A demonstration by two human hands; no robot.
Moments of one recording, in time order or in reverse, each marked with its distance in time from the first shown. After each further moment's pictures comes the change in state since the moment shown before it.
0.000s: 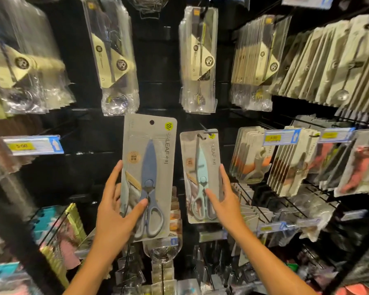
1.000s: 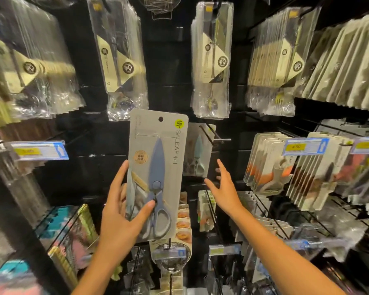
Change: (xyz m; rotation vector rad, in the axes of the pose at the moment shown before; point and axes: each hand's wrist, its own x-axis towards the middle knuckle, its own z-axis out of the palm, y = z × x) left_hand 0.014 0.005 0.008 0.026 0.034 0.026; right_hand 0.098 0.037 0.031 -0.148 -0.079 0.024
